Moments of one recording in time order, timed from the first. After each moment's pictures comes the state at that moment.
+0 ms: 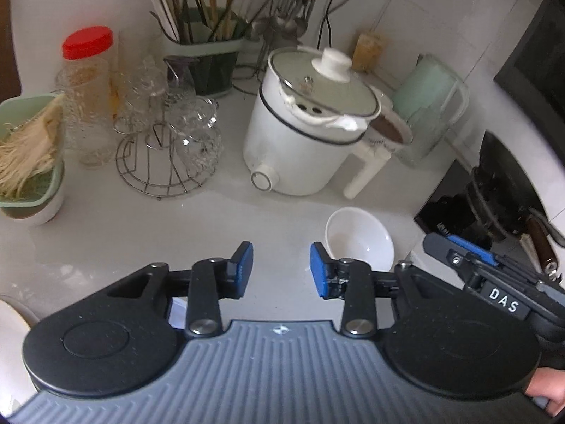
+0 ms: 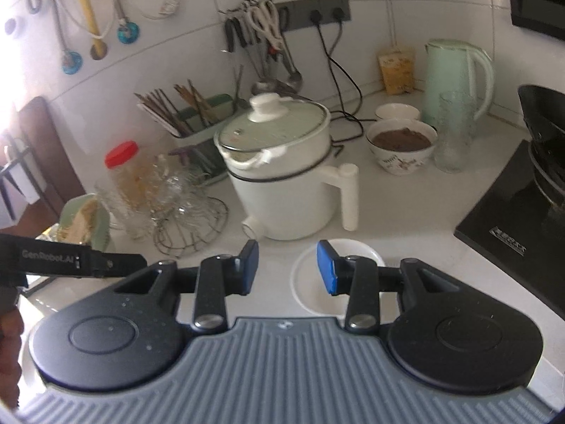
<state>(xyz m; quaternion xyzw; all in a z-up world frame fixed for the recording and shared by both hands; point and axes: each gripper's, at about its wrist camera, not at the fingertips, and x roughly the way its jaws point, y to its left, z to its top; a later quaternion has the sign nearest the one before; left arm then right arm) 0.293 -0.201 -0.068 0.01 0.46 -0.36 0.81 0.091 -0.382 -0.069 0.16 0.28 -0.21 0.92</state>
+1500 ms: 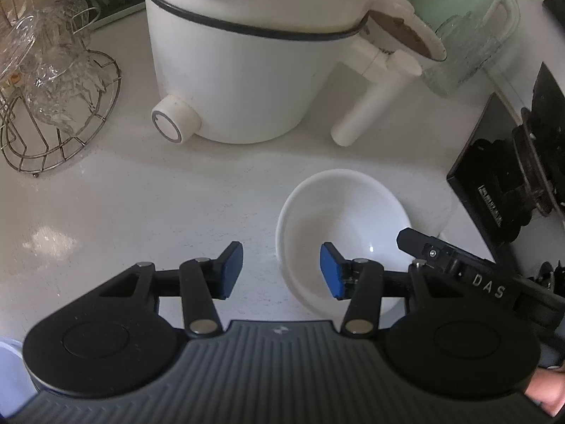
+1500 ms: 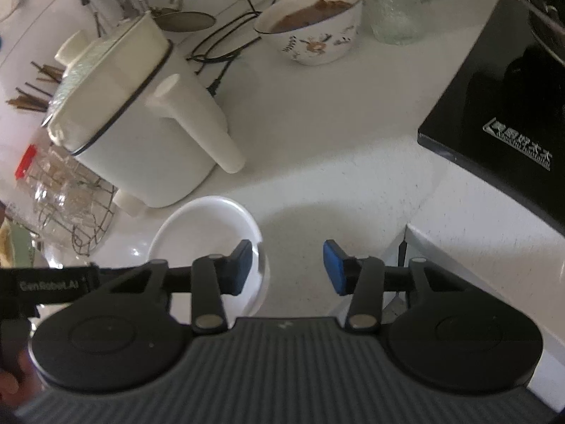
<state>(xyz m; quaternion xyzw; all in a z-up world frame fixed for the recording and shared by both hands) 0.328 -0.379 -0.183 0.08 0.56 -0.34 0.75 0.124 -0.529 -0.195 0.33 0.38 -0.22 0.83</state>
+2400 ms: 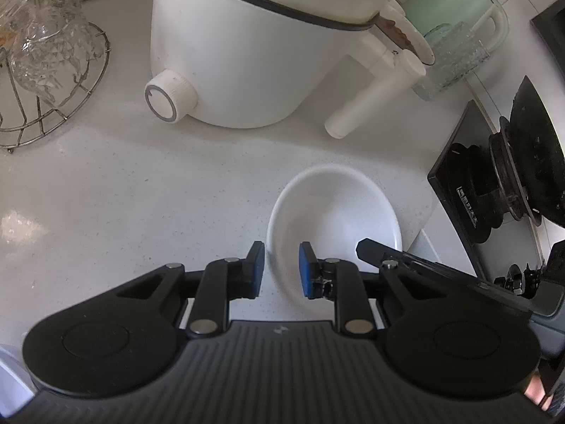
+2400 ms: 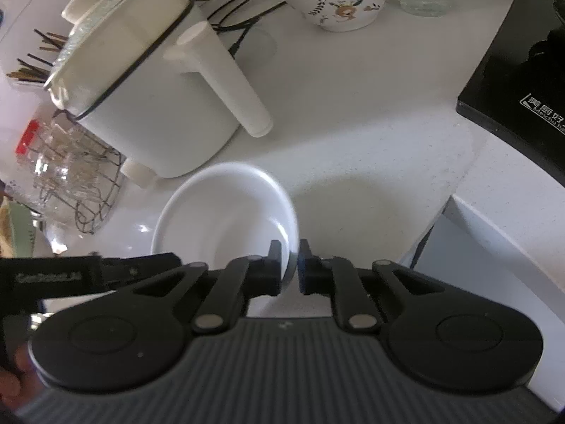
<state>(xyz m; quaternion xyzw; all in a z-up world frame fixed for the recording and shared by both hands) 0.339 -0.358 -0.199 0.02 0.58 -0.38 0.72 0.142 -0.506 -0.203 0.32 0.41 -0.20 0.83</state>
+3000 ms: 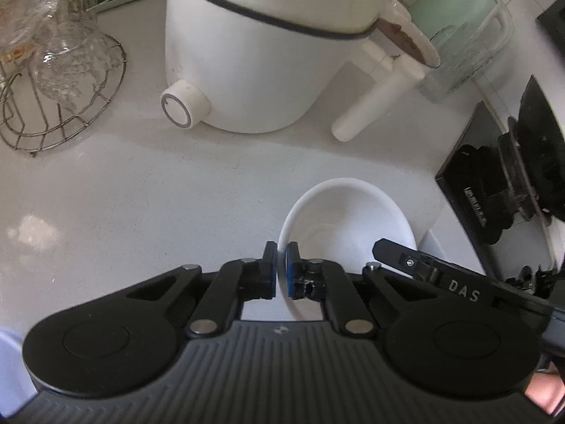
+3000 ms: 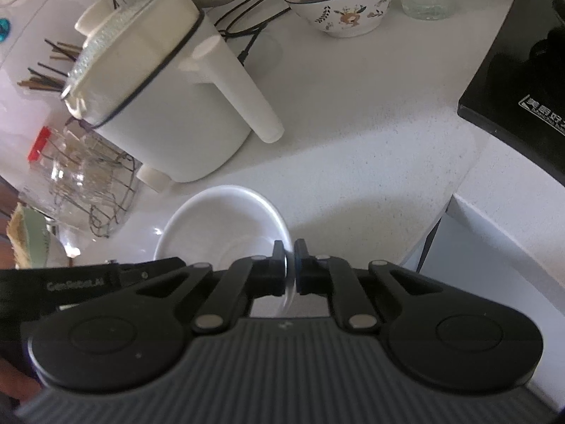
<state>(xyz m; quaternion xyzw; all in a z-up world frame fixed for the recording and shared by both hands) 0.333 -0.350 -0.182 0.04 0.58 -0.36 0.73 0.138 -0.505 -0.187 0.34 0.41 -0.19 0.83</state>
